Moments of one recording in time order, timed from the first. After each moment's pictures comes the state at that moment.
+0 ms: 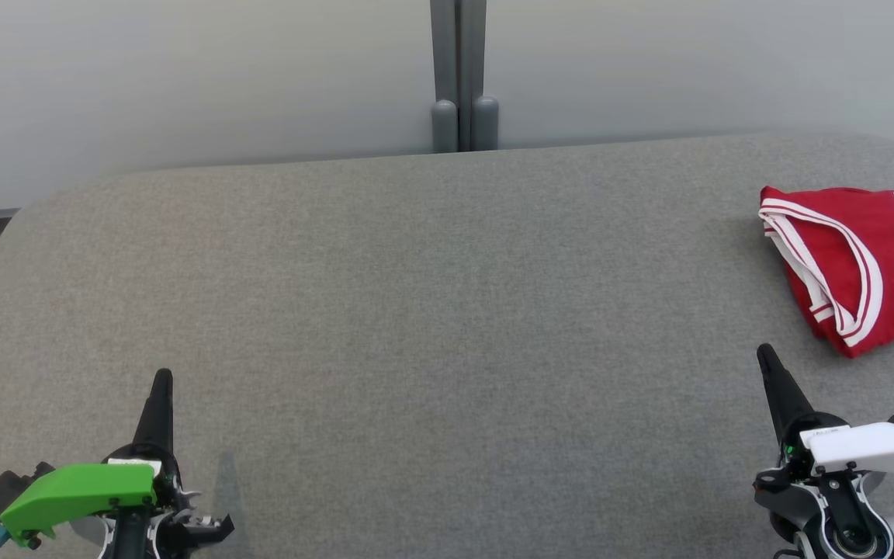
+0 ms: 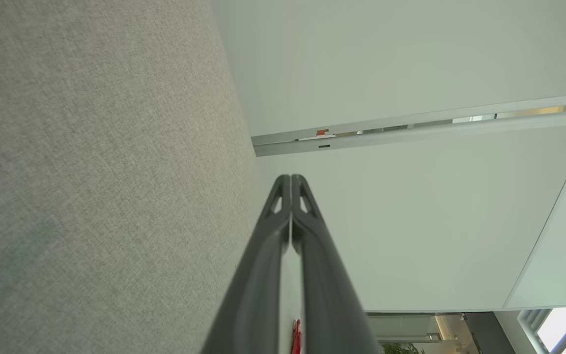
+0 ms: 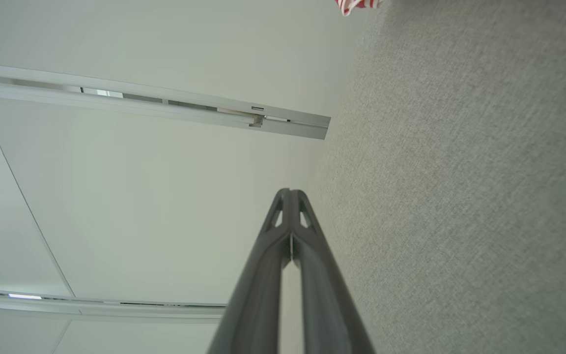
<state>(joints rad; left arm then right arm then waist) -0.08 0.05 0.08 0.23 -1.49 -0.11 0.06 -0.11 -0.05 -0.11 0.26 1.45 0.13 0.08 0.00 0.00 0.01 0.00</state>
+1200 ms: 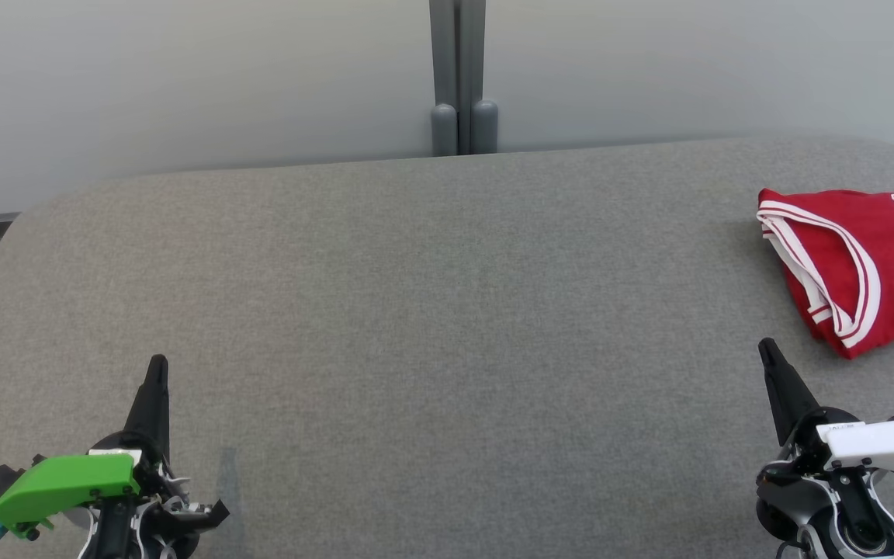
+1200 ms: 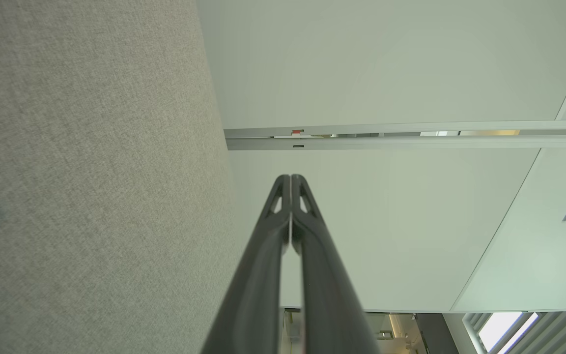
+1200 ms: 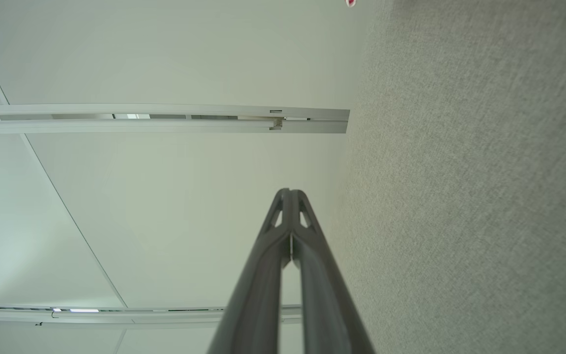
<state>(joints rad) -0.10 0.06 0.10 0.22 -1.62 -0.10 0.10 -0.12 -0.05 -0.12 0.26 1.61 0.13 0.12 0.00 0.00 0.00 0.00</state>
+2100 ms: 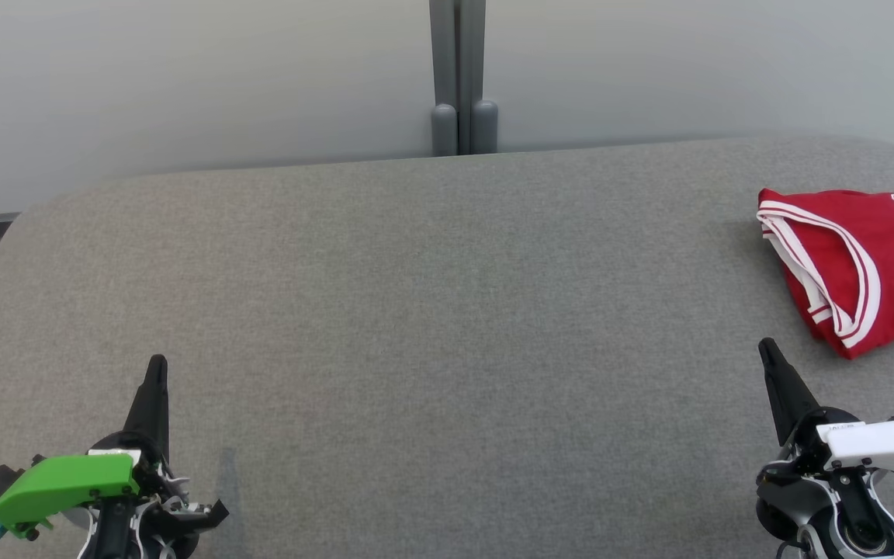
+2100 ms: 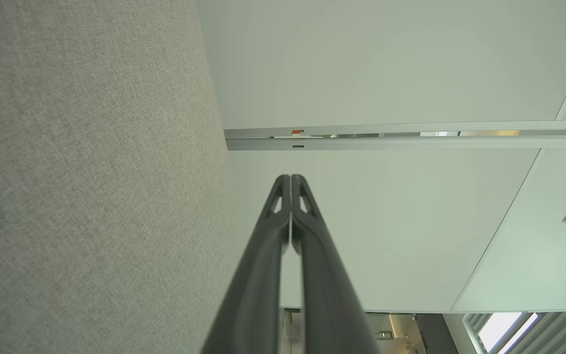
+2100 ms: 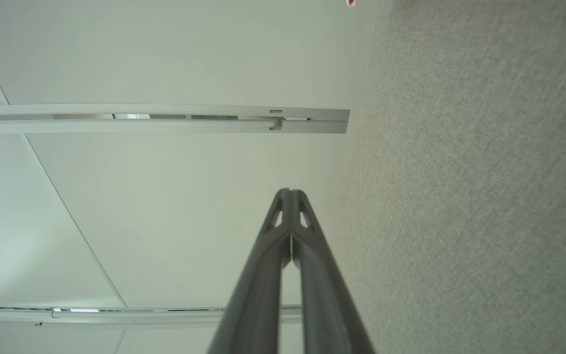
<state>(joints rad) -0.10 0.06 0.10 0.22 -1.62 -0.10 0.11 -0.12 -0.05 -0.12 0.26 1.61 0.13 0.12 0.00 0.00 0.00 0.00</state>
